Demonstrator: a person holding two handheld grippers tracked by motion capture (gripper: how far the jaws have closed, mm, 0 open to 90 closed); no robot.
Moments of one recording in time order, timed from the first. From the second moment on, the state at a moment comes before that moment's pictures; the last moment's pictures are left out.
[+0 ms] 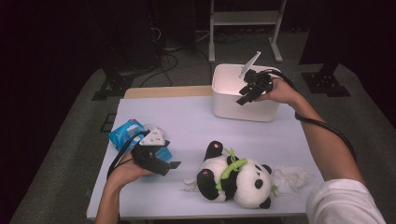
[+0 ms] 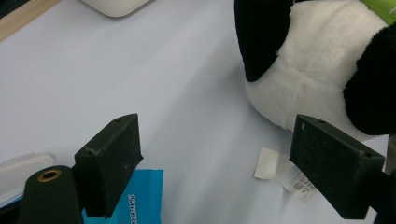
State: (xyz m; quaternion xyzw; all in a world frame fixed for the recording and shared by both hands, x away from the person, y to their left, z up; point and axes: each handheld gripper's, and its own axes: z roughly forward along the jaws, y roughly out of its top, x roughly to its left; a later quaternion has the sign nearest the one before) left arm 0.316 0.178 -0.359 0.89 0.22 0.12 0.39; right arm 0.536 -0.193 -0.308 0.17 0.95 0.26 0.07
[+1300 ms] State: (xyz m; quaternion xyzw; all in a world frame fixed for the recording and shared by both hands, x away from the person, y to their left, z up) left arm 0.314 0.177 -0.366 0.89 0.22 0.10 0.39; right arm 0.499 -0.161 -0.321 0.09 0.97 0.24 0.03
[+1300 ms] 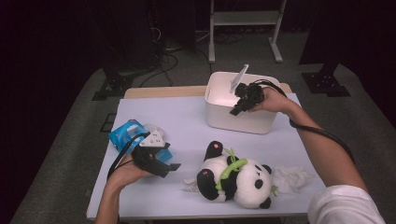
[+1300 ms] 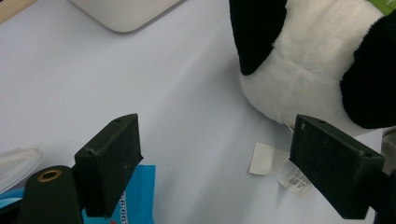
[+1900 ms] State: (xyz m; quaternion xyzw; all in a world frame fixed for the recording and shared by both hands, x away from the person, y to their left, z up) left arm 0.314 0.176 -0.369 0.89 0.21 0.09 0.39; right arm 0.454 -0.129 -0.322 0.05 0.97 0.25 0.01
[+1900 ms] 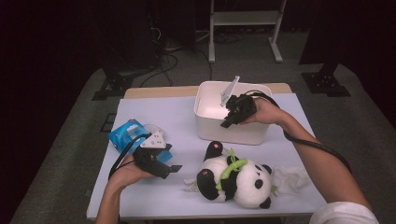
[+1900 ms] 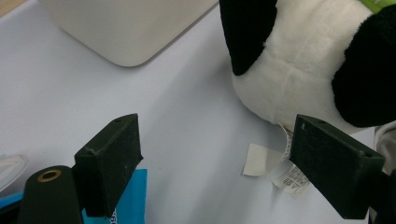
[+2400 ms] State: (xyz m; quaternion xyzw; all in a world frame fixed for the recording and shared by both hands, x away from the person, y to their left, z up) left arm 0.312 0.177 -0.366 0.89 0.20 0.09 0.40; right arm 0.440 -0.120 -0.322 0.04 0.97 0.25 0.01
